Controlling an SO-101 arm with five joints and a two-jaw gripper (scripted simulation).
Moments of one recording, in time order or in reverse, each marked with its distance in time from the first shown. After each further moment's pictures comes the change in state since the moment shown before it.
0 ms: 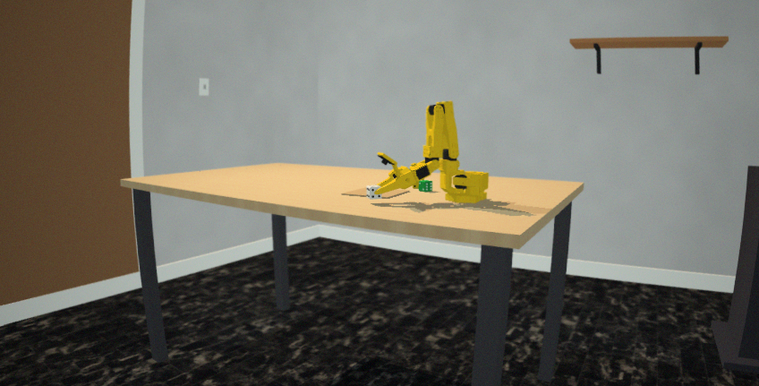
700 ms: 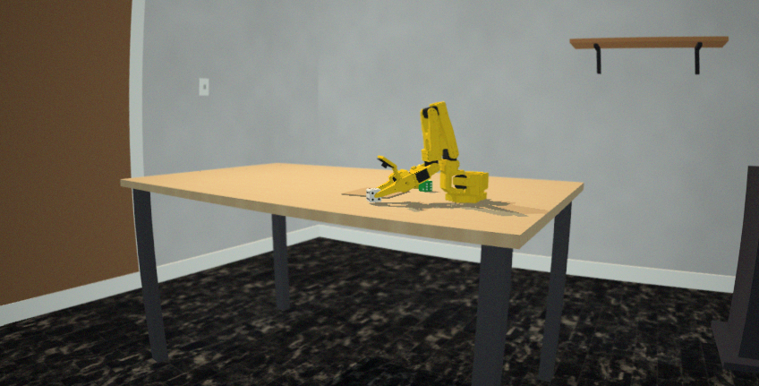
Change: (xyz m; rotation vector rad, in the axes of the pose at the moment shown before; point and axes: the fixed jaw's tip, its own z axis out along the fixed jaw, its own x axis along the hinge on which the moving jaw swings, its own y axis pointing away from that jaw) arm 0.007 0.000 0.003 0.000 -0.002 0.000
